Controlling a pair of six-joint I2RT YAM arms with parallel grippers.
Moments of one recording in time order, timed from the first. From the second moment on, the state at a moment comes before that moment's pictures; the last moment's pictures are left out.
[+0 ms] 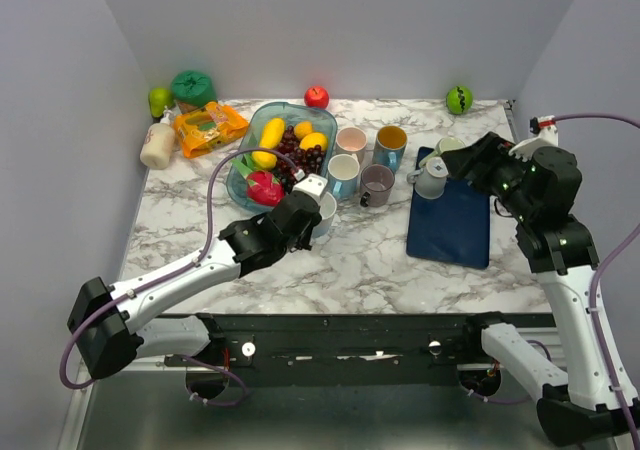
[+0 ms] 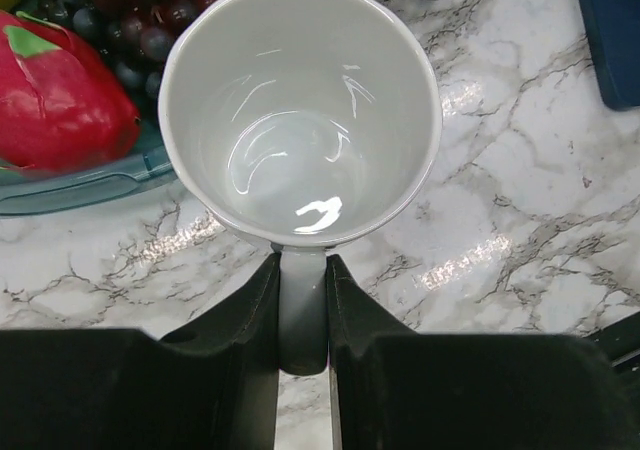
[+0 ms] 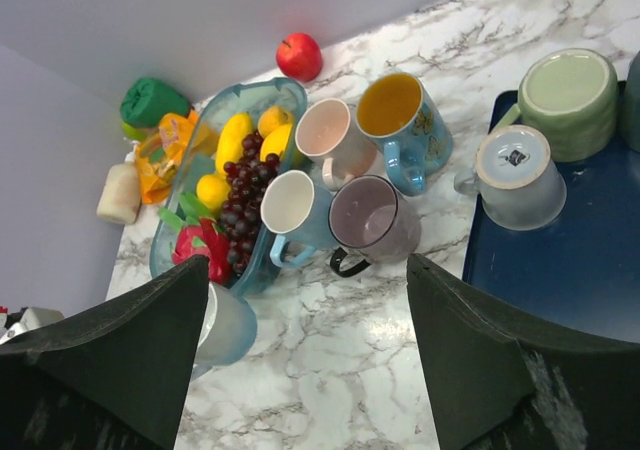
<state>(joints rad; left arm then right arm) -0.92 1.17 0.93 -0.47 -0.35 -0.34 0.15 0.84 1.14 -0.52 -0.09 0.54</state>
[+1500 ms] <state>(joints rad) -0.90 1.48 0.72 0.13 -0.31 -0.35 0.15 1.21 0.98 -0.62 0.12 0.69</state>
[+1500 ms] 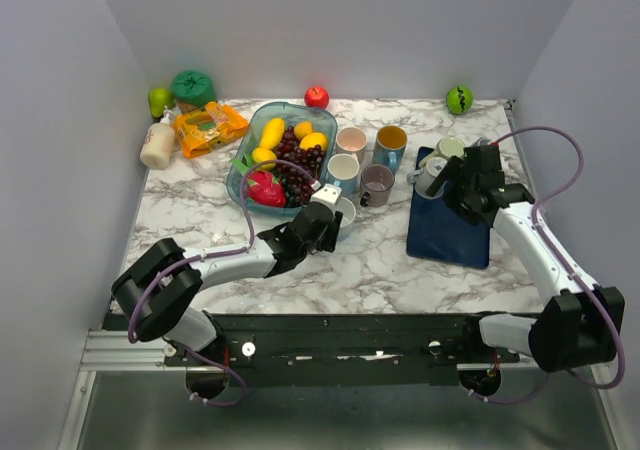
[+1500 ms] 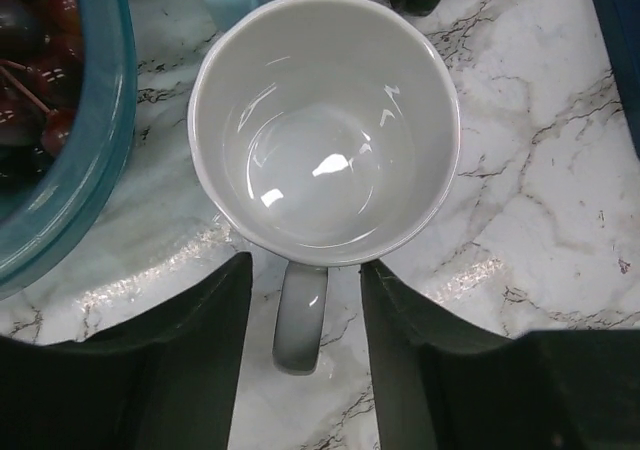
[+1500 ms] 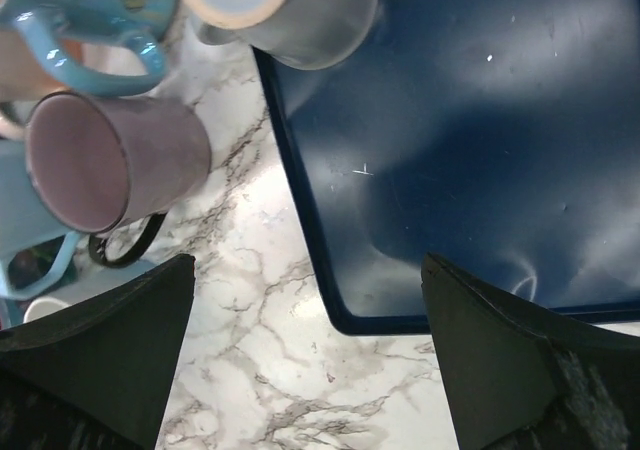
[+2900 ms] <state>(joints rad) -0.75 1.08 0.87 -0.10 -0.16 -0.30 0.25 2.00 1.65 -1.05 0.50 1.56</state>
